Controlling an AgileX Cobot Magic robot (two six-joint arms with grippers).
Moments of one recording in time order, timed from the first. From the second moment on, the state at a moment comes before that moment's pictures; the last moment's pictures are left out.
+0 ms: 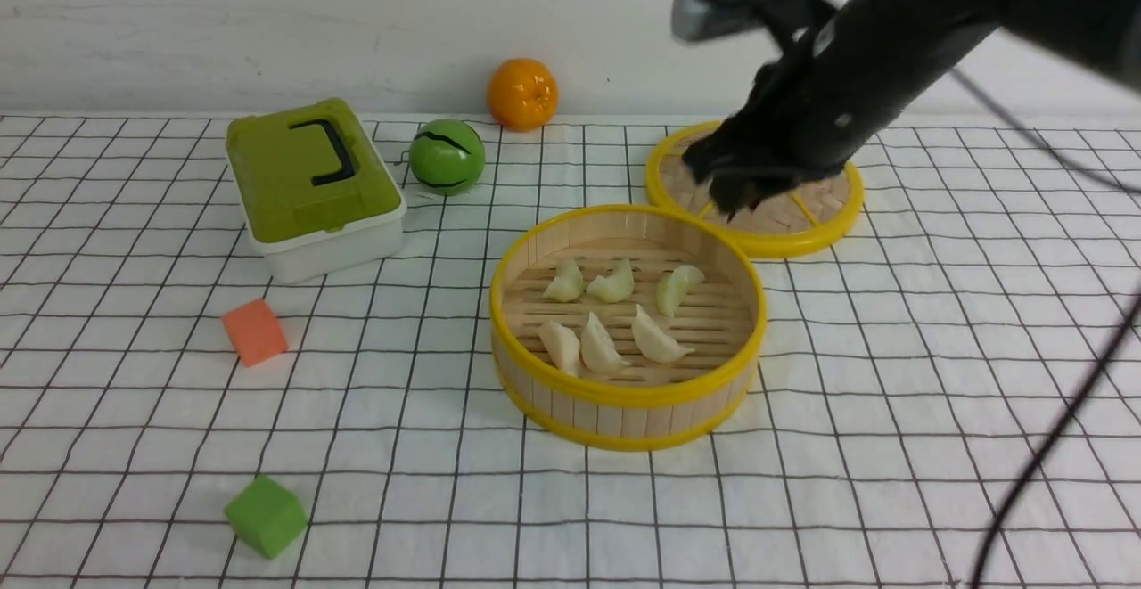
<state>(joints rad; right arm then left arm) 0.39 1.76 -1.79 0.18 1.01 -0.12 -0.60 0.21 -0.34 0.67 0.67 -0.72</state>
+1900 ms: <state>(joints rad) -0.03 -0.01 0.02 0.07 0.38 -0.04 -0.60 0.21 -0.34 0.67 0.67 -0.72</state>
